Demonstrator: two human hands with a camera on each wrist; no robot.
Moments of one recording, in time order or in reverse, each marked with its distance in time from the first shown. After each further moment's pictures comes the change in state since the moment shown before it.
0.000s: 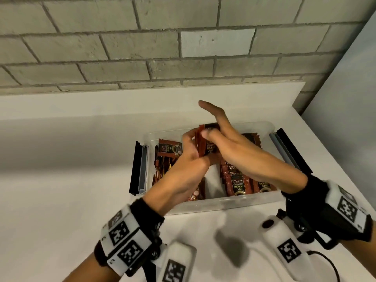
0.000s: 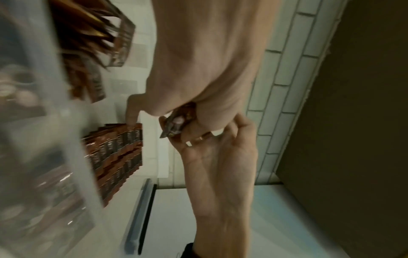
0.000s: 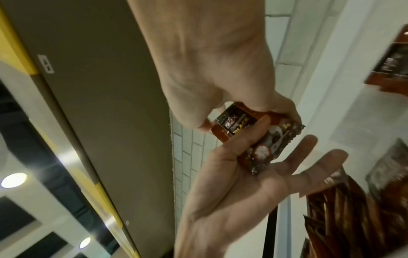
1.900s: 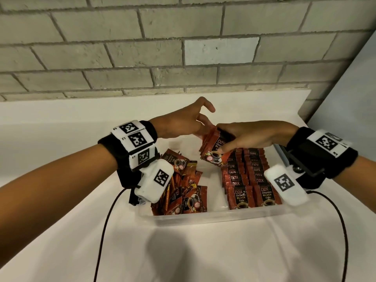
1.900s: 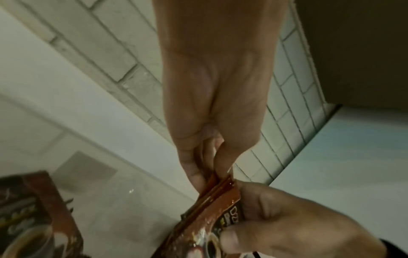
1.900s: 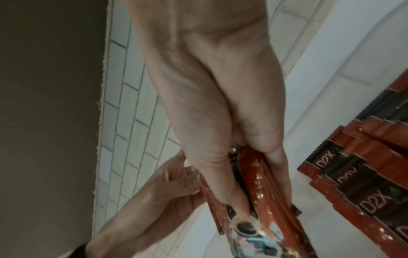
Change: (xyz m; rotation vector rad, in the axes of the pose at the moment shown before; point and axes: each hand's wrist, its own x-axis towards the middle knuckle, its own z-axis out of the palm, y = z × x) left_hand 0.098 0.063 -0.052 0.731 -0.300 -0.043; right_hand 0.068 0.033 -0.075 -0.280 -0.489 0.367
